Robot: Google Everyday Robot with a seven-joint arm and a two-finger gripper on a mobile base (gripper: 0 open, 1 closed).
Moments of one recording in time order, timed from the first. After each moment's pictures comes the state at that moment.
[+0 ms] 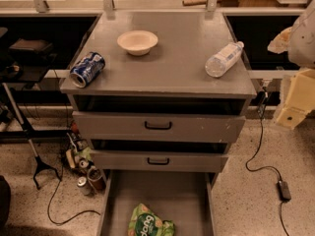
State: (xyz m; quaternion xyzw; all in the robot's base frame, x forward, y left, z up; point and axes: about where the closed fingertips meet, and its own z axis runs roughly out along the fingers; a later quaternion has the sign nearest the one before) arm 0.438 -0.216 0.979 -0.60 0.78 -0.04 0.16
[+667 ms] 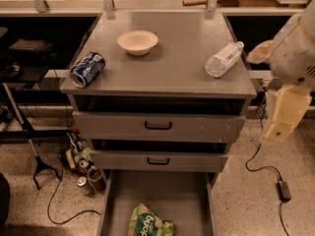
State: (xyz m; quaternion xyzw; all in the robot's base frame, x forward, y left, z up) arm 0.429 -0.192 0.962 -0.65 0.74 -0.03 0.16
